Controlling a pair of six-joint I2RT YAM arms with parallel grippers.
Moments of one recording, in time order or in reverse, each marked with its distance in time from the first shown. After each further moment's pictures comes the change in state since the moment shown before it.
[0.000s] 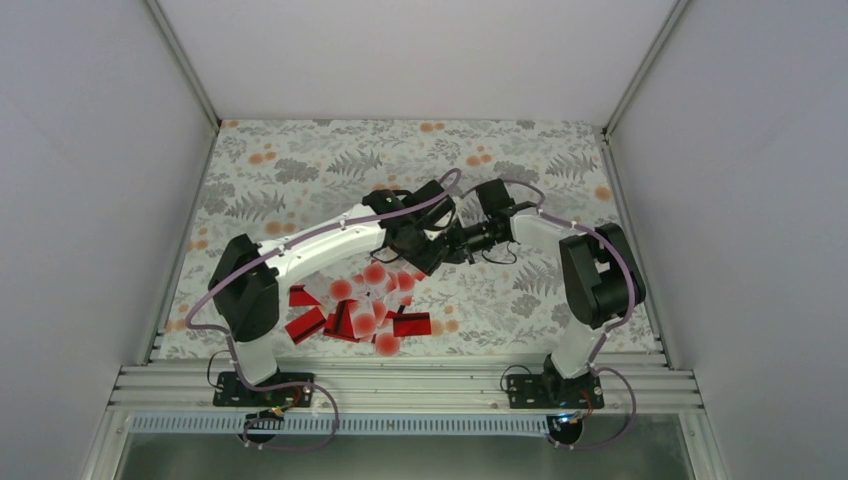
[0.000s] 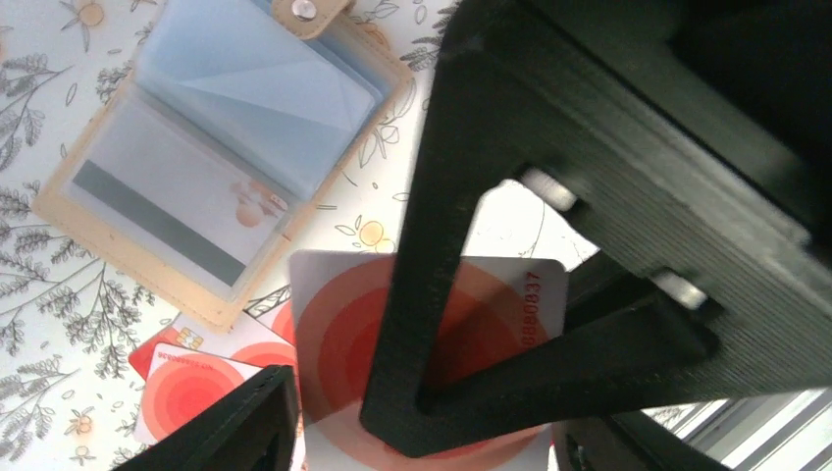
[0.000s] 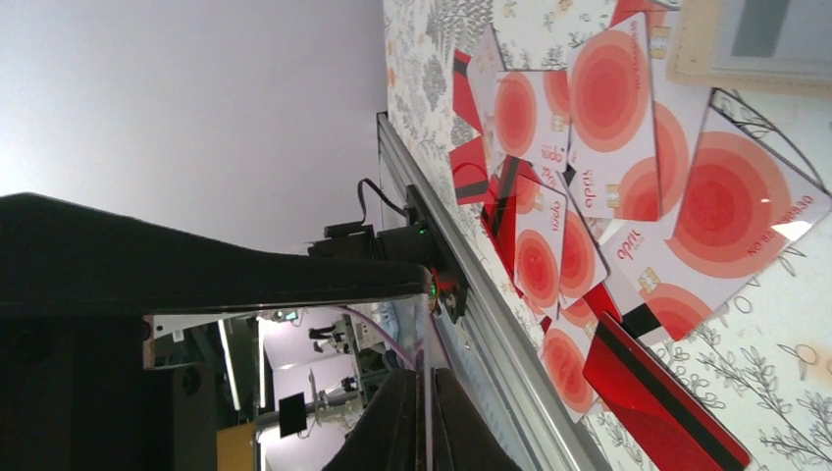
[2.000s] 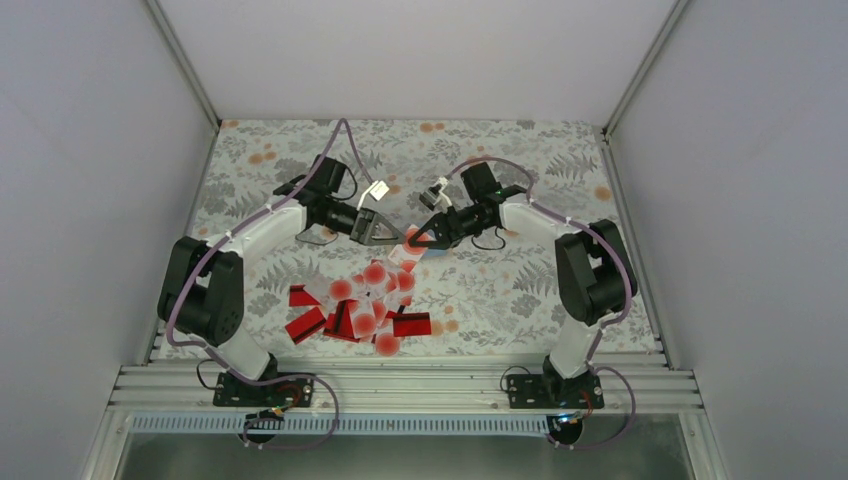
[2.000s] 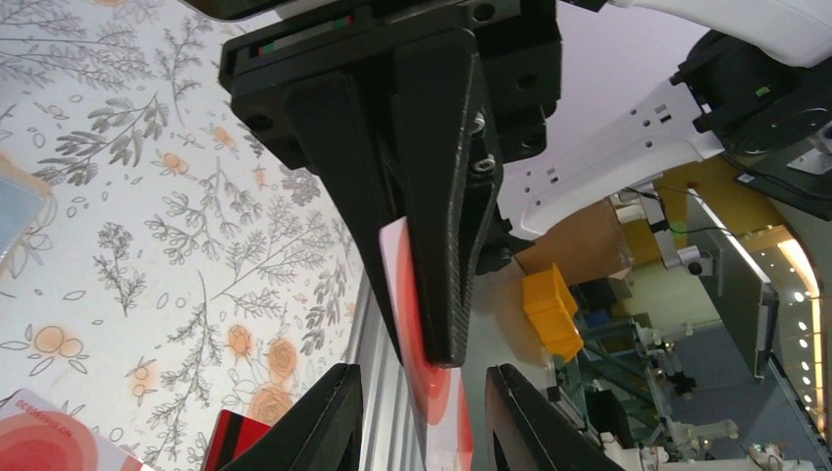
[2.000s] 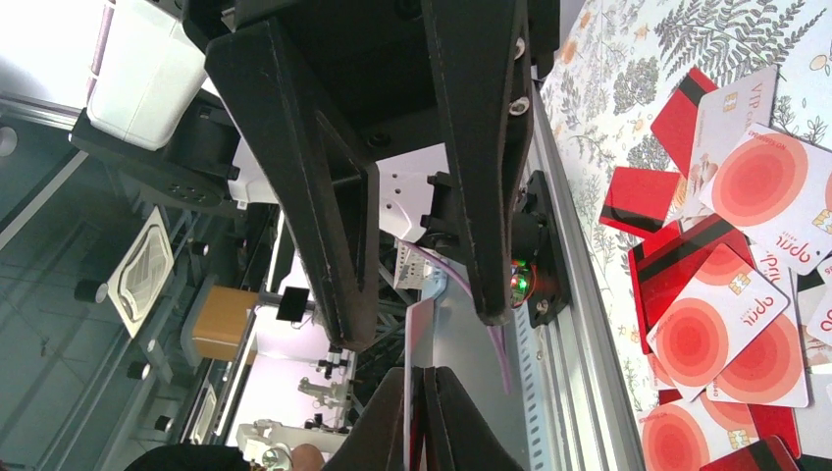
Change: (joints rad) left arm 0.544 -0.169 -0.419 0.413 1.275 0.244; right arm 0.064 0.037 0.180 -0.096 -0.257 -0.296
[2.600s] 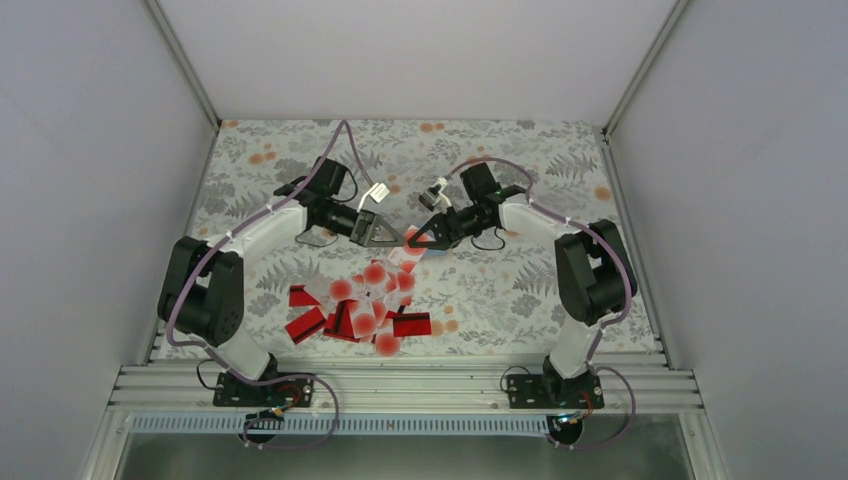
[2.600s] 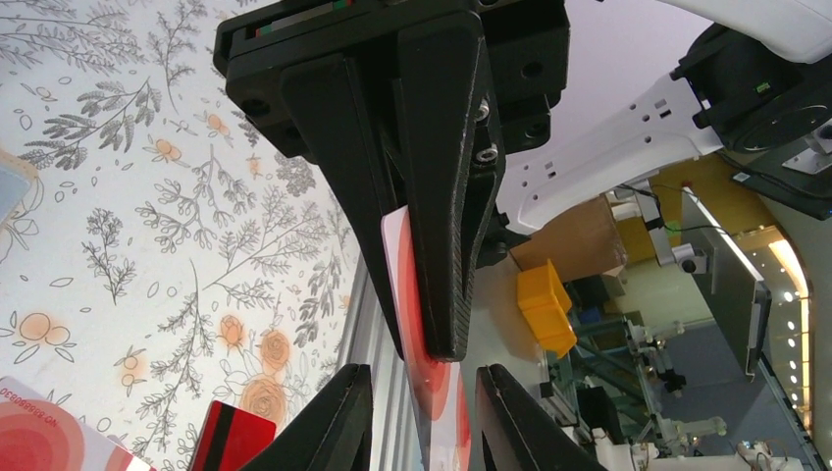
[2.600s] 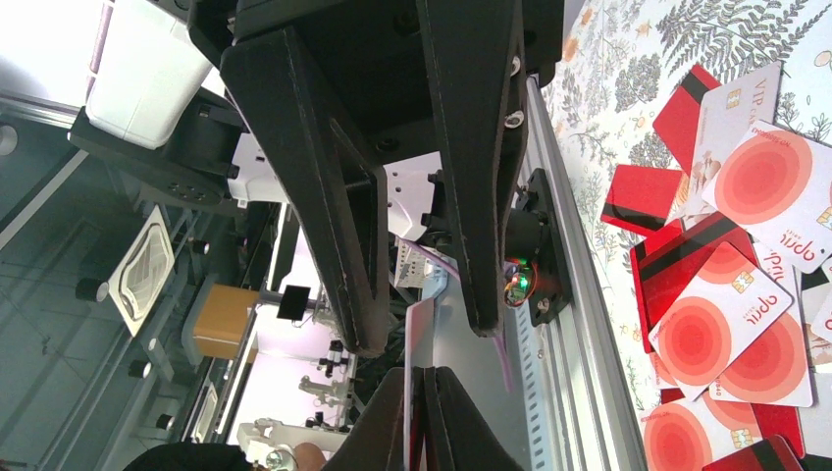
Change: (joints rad) left arm -0.004 0.000 -0.005 -0.030 0.012 0.014; right arm 0.004 0.000 0.001 -0.005 0.000 -0.003
